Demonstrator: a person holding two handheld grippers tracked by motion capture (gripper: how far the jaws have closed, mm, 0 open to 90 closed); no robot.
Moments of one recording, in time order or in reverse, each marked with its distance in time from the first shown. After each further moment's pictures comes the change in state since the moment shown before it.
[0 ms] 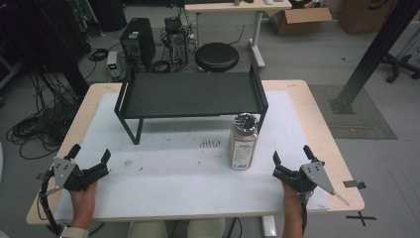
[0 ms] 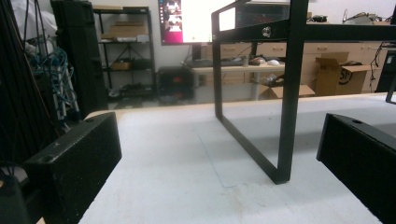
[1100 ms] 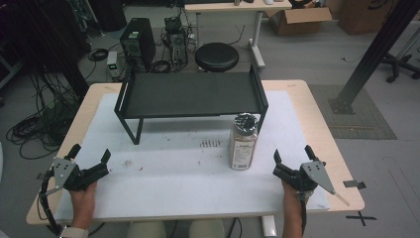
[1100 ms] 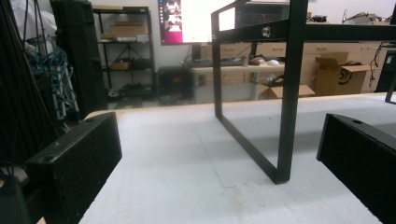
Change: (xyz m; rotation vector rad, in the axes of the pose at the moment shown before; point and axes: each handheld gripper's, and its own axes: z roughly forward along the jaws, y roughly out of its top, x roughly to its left) left arm 0.000 0.000 0.000 -0.002 -0.001 -0.002; right arm 0.003 0.007 -0.001 0.017 -0.041 0.009
